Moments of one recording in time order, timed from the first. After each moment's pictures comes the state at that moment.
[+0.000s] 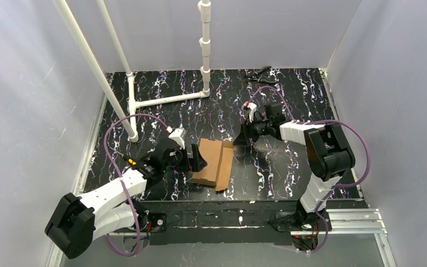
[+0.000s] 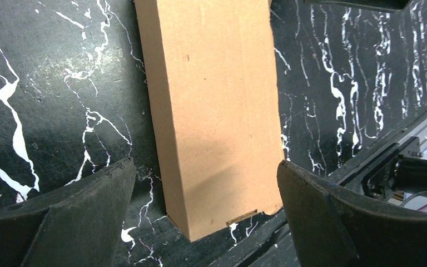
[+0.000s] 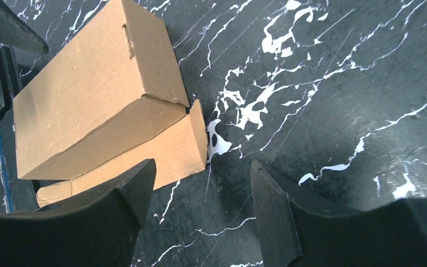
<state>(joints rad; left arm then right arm) -0.65 1.01 0.45 -0.07 0.11 -0.60 0.33 1.77 0.92 0.05 -0.87 -0.11</state>
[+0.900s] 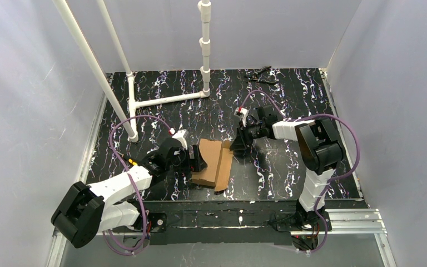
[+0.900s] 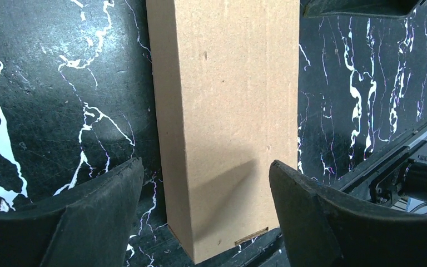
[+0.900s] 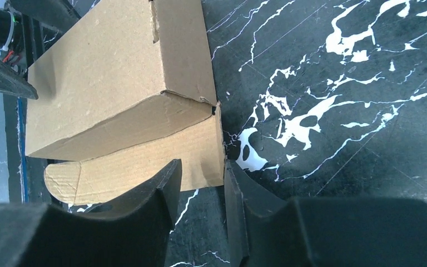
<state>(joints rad) -0.65 1.14 0.45 -0.03 0.12 -0.63 0.38 1.89 0.98 -0.01 -0.98 -0.19</state>
